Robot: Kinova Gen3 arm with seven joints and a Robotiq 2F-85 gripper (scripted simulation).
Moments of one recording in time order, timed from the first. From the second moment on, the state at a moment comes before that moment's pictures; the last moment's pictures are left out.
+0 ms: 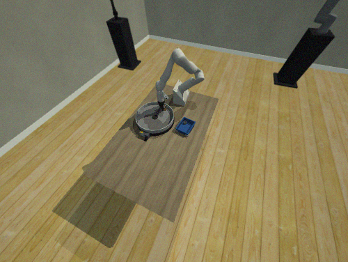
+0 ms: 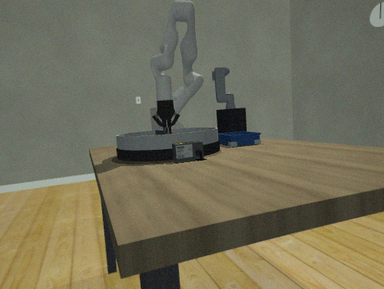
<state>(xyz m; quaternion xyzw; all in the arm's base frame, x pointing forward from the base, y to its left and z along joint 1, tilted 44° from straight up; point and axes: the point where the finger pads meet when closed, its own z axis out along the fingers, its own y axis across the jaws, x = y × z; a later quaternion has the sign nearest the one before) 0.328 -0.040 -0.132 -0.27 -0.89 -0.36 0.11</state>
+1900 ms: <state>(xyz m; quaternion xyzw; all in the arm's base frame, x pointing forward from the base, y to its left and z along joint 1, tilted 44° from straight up) 0.329 -0.055 -0.116 -0.27 -0.89 -0.36 0.11</state>
